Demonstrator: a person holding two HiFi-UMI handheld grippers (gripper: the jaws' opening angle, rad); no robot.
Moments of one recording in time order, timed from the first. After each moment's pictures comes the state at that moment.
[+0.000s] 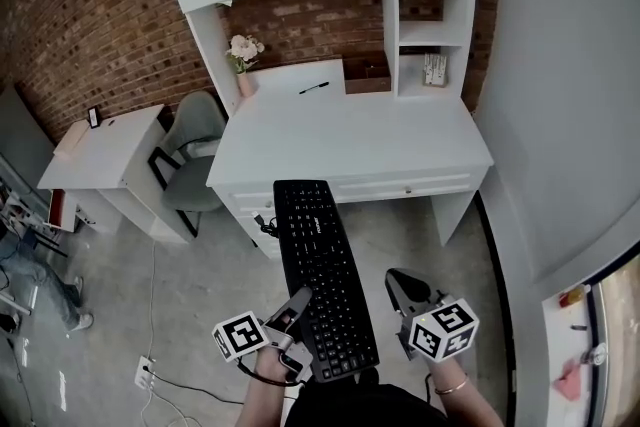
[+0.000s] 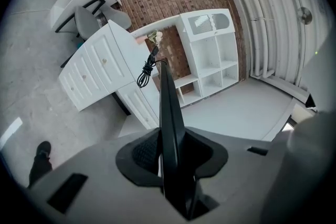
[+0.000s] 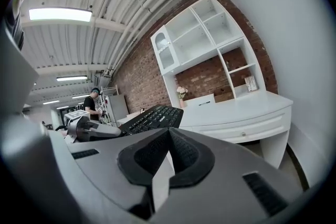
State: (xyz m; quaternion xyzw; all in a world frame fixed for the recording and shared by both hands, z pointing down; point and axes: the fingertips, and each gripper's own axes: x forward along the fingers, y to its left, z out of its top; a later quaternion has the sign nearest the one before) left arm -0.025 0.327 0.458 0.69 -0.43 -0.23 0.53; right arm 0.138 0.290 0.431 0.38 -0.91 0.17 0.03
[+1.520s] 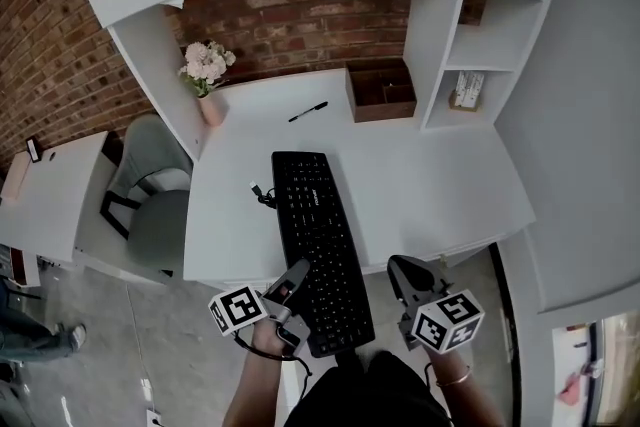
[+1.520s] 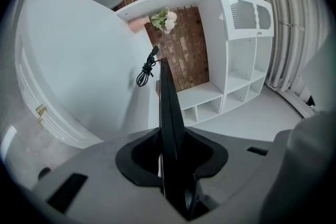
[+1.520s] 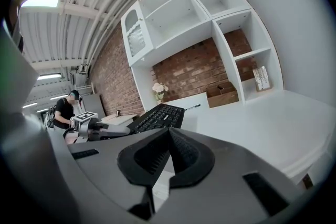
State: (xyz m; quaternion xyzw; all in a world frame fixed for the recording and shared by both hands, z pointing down) left arm -0.153 -0.078 0.495 0.70 -0.38 -0.19 0.57; right arm 0.017 -0.068 0.450 0.44 -0.87 0.20 0.05
